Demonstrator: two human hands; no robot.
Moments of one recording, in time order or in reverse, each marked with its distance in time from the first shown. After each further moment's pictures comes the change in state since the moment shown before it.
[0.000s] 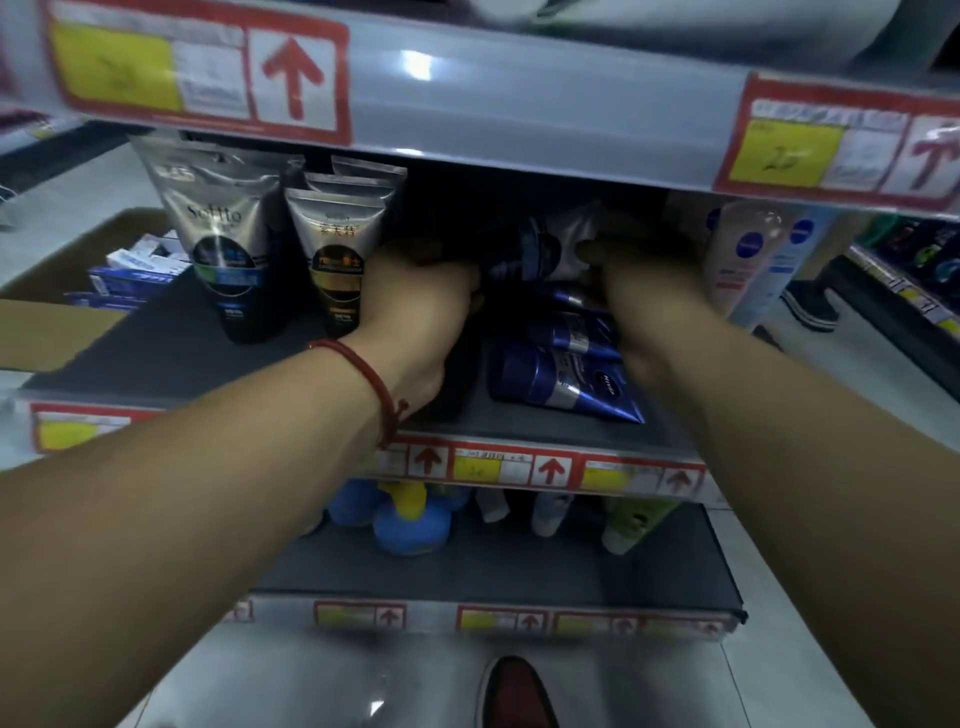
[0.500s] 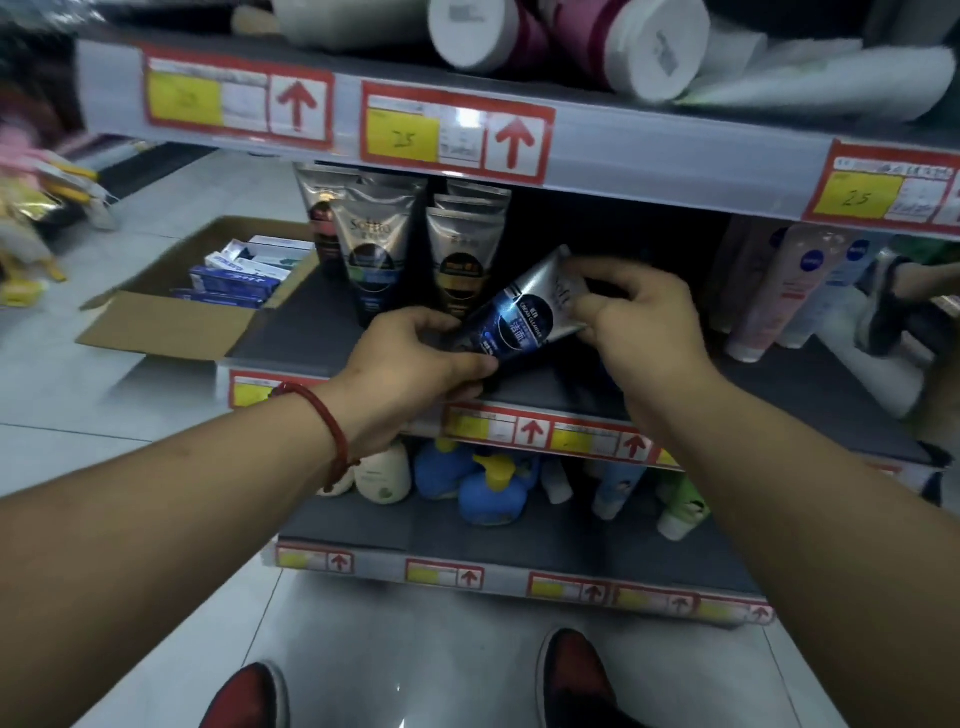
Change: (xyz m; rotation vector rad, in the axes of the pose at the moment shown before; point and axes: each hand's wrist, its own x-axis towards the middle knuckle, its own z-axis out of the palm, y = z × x) left_hand -0.043 0.023 -0.132 0.301 -0.169 -0.173; right_hand -0.102 -0.018 0.056 -0.088 -0.170 -0.127
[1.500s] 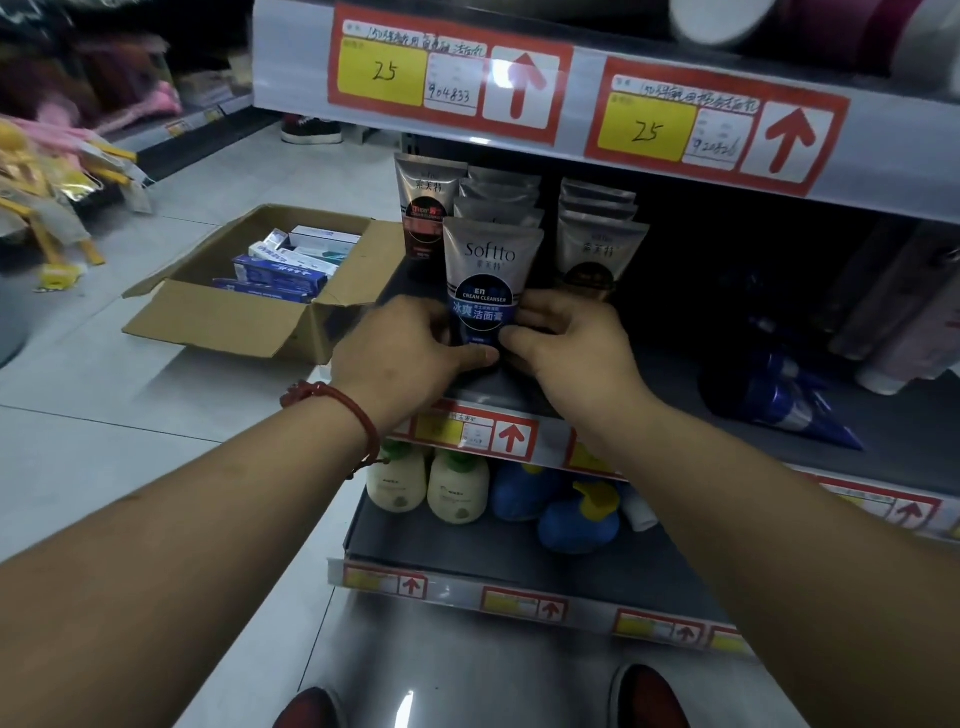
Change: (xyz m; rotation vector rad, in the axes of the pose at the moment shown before) left_hand 0.054 -0.015 -0.116 0.907 0.207 0.275; right_hand 0.014 0.038 0.150 -0.054 -0.220 0.045
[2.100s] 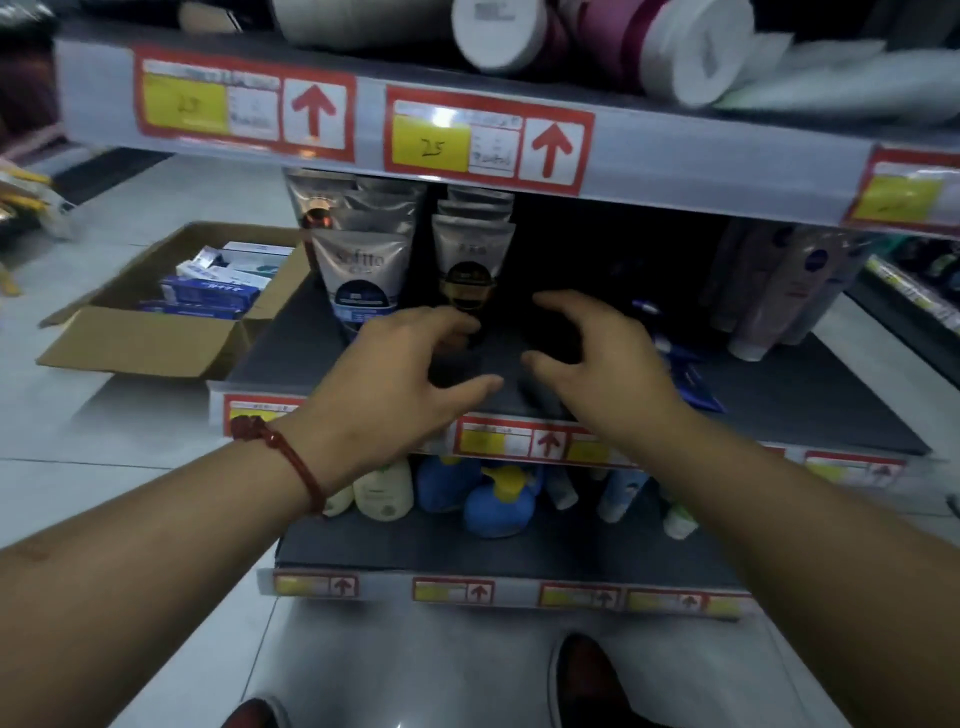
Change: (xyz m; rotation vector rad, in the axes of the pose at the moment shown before) left_hand -0.040 0.080 0.026 -0.035 -0.053 0.453; right_hand -0.042 -0.005 -0.132 -0.713 0.066 -0.242
